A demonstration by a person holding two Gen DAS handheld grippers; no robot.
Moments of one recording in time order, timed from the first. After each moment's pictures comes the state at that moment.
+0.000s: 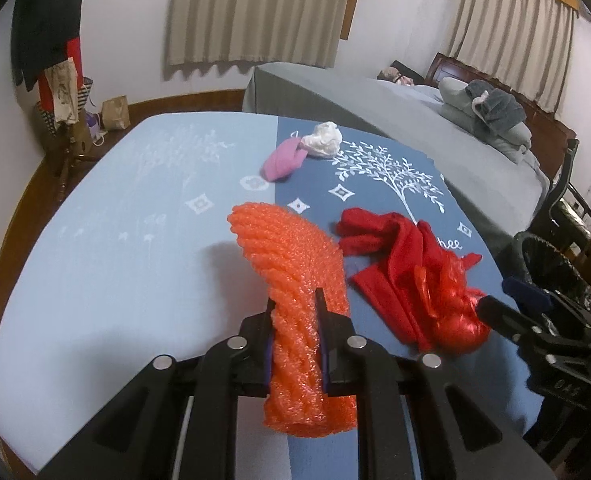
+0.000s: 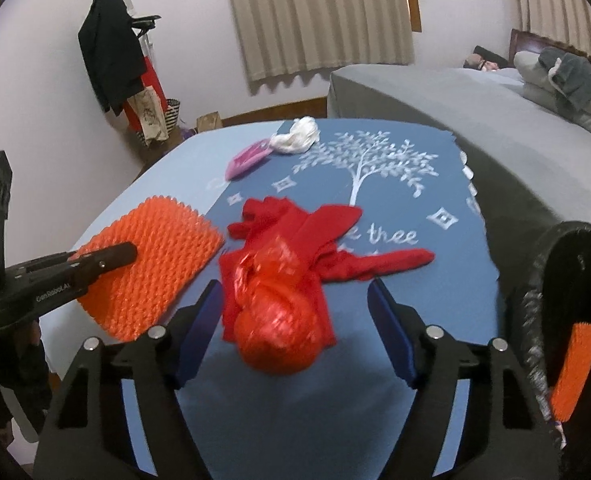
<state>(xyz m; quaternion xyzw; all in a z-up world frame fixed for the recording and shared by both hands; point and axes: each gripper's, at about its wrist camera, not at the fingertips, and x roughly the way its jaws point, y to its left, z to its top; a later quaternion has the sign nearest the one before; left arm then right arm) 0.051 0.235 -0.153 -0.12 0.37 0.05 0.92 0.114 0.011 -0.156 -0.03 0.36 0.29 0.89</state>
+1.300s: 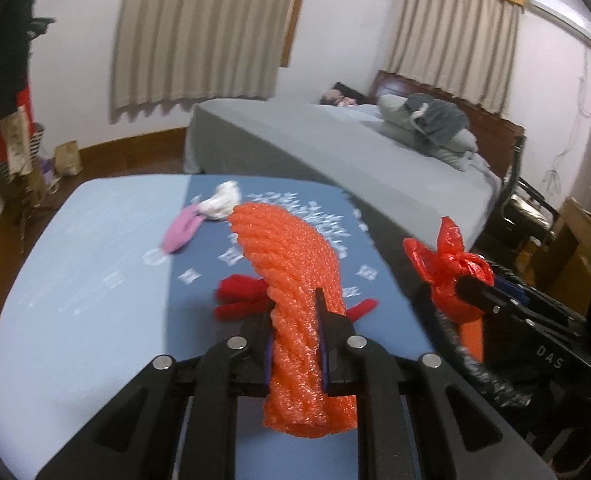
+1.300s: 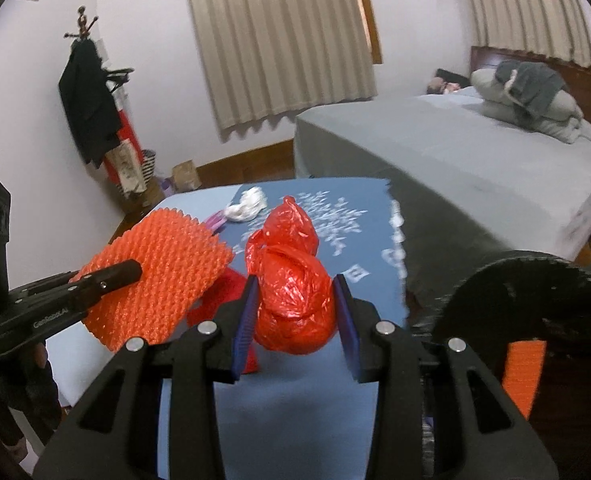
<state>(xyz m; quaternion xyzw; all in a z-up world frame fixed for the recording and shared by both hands) 0.073 0.154 -0.084 -0.09 0.31 -0.04 0.94 0.118 -0.078 -0.091 0.02 0.30 0.24 0.92</state>
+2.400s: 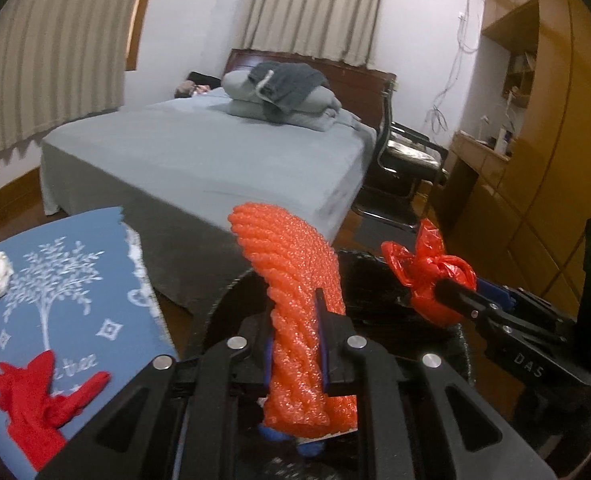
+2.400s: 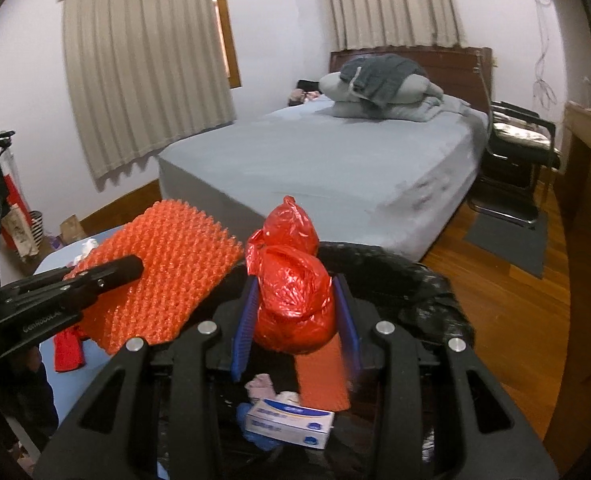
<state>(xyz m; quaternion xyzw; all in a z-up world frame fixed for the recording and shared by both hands) 0.146 -0.085 -0.077 -0.02 0.31 -0.27 0.91 0.100 -0.295 -0.100 0.07 0.28 0.01 0.96</state>
